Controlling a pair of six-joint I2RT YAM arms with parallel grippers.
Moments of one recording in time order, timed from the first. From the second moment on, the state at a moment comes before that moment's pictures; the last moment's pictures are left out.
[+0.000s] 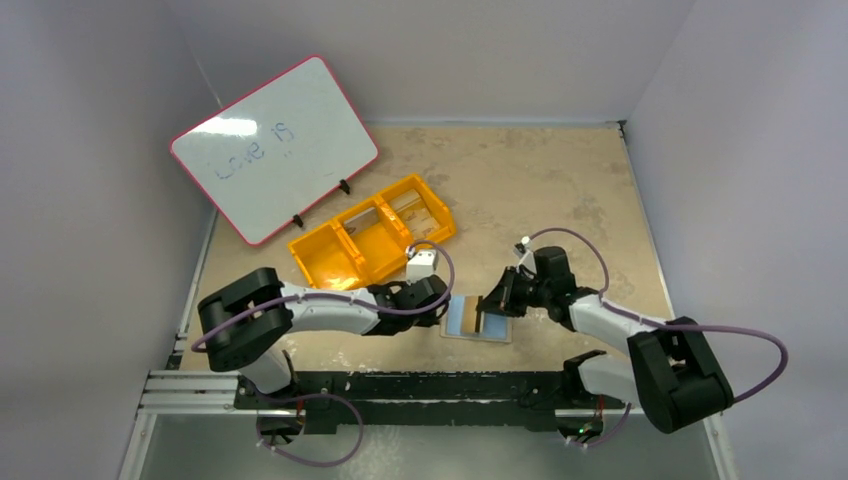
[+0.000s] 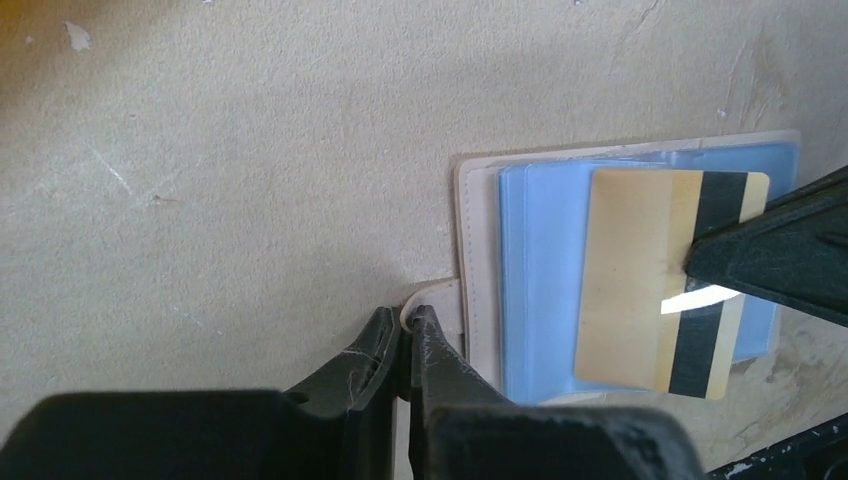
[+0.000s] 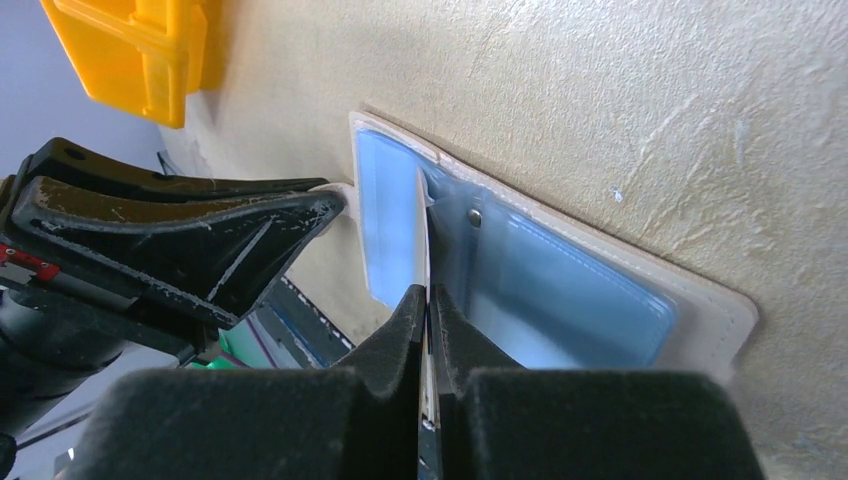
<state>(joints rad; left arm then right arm) -1.14 1.60 0.77 -0.11 -0.40 -0.93 0.33 1.21 0.30 0.07 -0.59 0.77</state>
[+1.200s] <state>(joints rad) -1.15 1.23 0.68 -0.21 -0.59 -0.98 0.32 0.98 0.70 -0.32 -0.25 0.74</state>
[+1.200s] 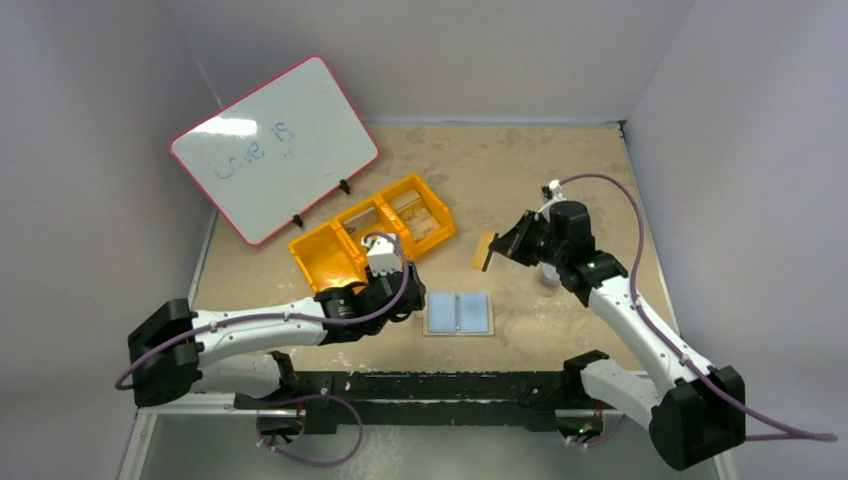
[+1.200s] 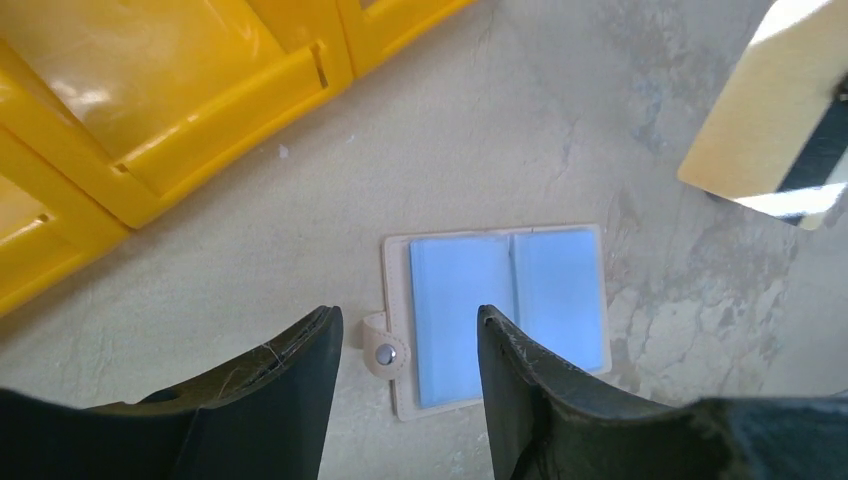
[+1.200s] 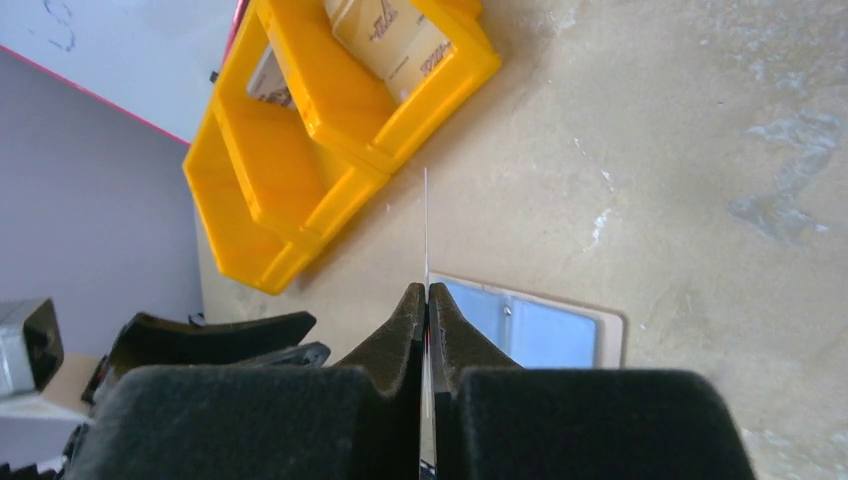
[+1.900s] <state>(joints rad) -1.15 0.96 0.62 -0.44 -0.90 -1.05 0.35 1.58 1.10 -0.07 -0.41 0.86</state>
